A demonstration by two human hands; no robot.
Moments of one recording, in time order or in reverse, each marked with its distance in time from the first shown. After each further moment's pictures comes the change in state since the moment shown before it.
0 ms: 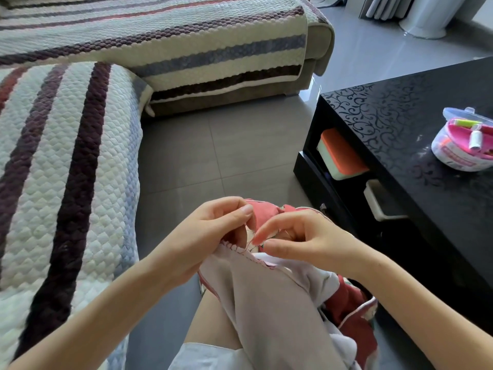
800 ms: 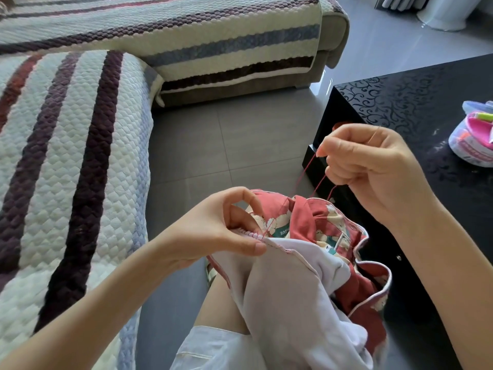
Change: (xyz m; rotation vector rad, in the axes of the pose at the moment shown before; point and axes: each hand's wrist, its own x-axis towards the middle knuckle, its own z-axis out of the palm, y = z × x) left_hand -0.007 -0.011 -0.017 0.014 -0.148 -0.008; right_hand 0.010 -0.043 -0.039 0.391 0.379 -0.192
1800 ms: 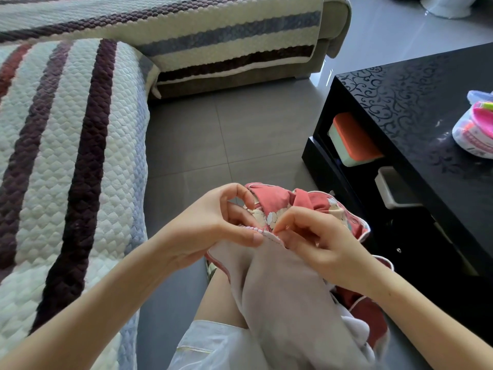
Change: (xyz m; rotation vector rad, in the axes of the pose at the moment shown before) left_hand 0.003 -0.007 0.000 -0.133 0.061 -0.092; right_hand -0.057 0.079 0.022 -0.521 -0.235 -0.050
